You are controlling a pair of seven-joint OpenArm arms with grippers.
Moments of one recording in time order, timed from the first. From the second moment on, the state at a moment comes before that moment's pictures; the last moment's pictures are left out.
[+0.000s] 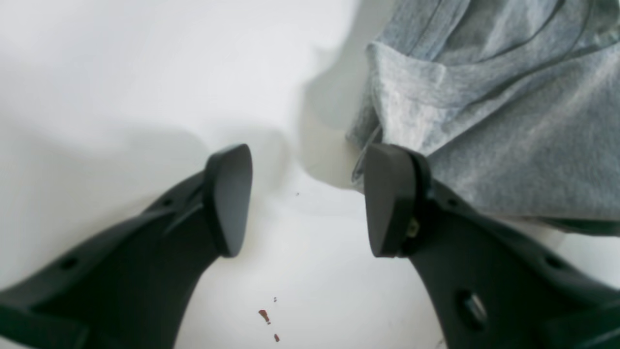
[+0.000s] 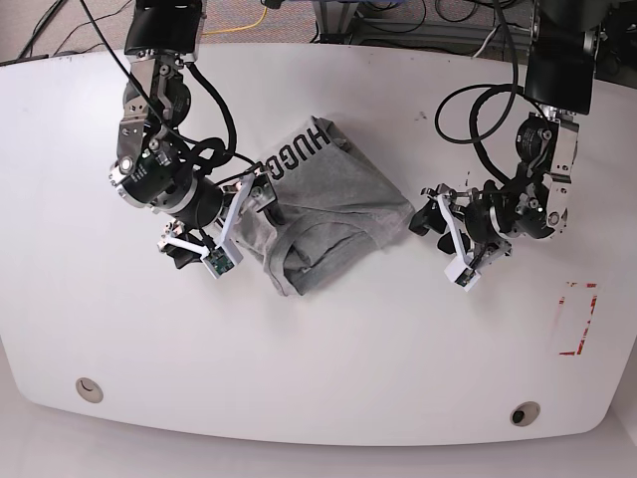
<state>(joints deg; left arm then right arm) -11.4 -22.7 10.4 84.4 -36.7 -27.5 55.7 1.7 6.6 4.6 109.9 21.3 33.7 -66.6</state>
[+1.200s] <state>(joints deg) 3.1 -4.1 14.8 93.5 -35.1 -27.3 55.8 15.0 13.4 5.0 69.7 20.1 39.7 -48.3</state>
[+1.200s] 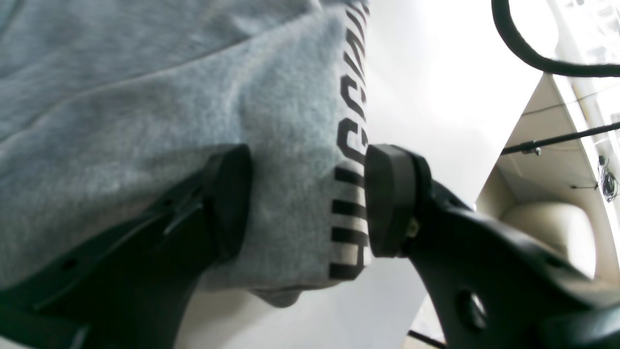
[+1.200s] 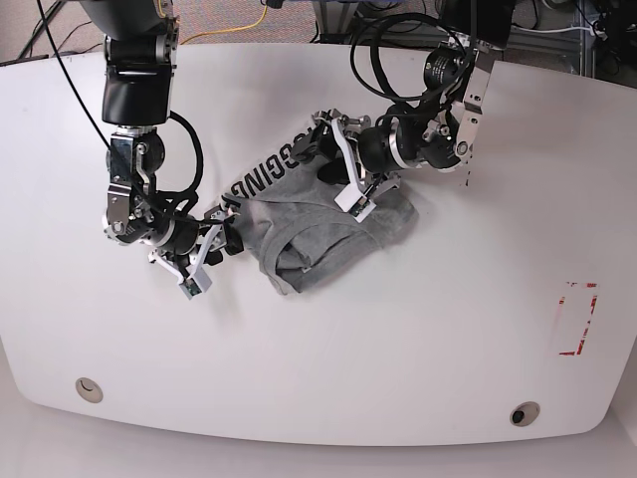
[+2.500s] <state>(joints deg) -3.2 -20.2 12.0 98.0 -31.2 -27.6 55.5 2.6 12.2 5.8 91.8 17.1 40.3 -55.3</state>
